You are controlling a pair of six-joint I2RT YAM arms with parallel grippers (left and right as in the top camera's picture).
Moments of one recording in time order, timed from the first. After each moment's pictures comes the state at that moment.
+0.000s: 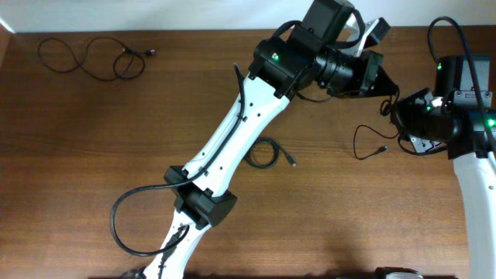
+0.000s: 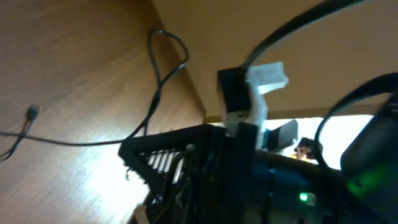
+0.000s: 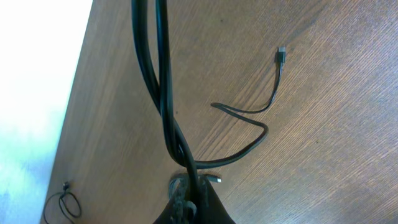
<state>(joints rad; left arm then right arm) -0.71 2.35 2.78 -1.05 0.88 -0.65 -0.05 1.38 1.52 -1.19 -0.08 1.05</state>
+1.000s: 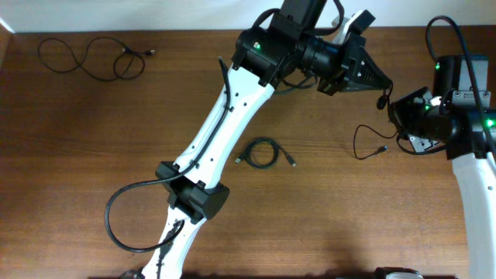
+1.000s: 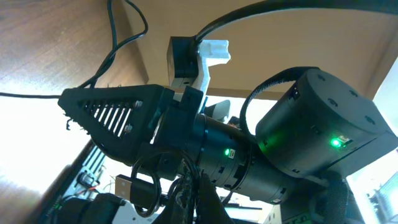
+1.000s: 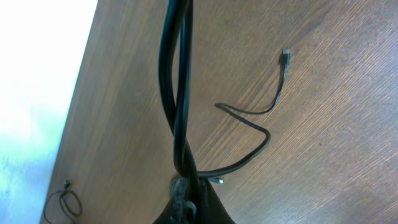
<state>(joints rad) -0.63 2.35 2.78 -1.01 1.19 -0.92 -0.05 1.38 1.52 -1.18 -0.08 1.04</state>
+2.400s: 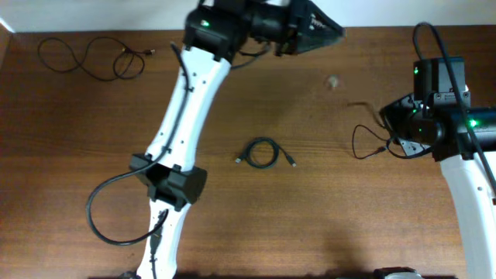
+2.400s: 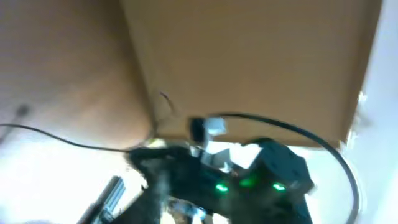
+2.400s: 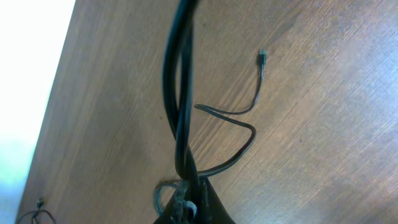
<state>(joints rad) -0.40 2.35 2.79 -0.97 1.16 -0.89 0.05 1.38 1.52 -1.23 0.06 1.13</state>
